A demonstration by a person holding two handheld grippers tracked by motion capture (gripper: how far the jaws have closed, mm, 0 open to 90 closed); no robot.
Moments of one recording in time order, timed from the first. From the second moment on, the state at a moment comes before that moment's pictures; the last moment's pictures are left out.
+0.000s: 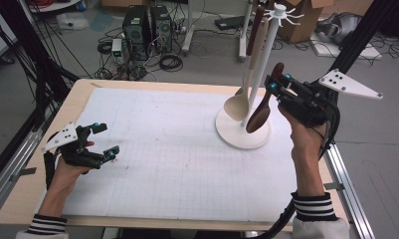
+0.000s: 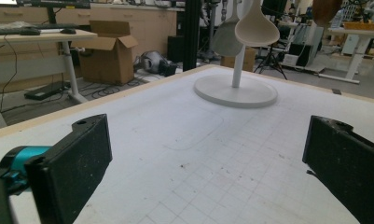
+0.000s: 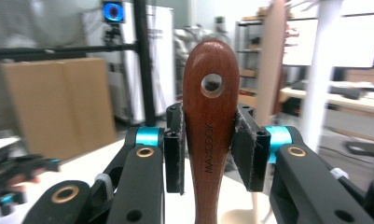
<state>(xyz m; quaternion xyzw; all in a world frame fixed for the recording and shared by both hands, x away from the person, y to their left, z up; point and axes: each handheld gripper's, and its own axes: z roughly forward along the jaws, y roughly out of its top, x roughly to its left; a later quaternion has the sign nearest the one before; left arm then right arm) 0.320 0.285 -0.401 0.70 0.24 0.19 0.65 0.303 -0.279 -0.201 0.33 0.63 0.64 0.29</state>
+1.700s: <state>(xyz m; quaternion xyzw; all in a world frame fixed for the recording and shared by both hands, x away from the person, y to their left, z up) 0.320 0.283 -0.400 0.69 0.24 0.18 0.66 0.340 -0.246 -0.135 0.47 0.60 0.49 0.41</state>
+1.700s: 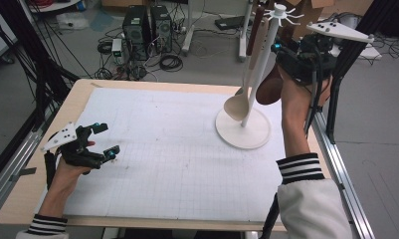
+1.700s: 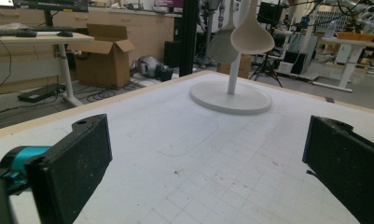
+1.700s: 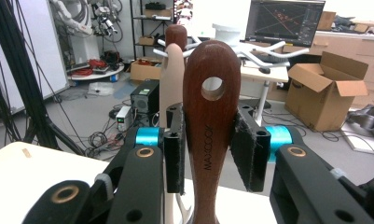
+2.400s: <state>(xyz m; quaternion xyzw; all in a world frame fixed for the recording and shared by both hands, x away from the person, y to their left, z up) 0.319 0.285 -0.399 0.69 0.24 0.19 0.66 0.354 -0.237 -0.130 0.48 0.60 0.47 0.42</state>
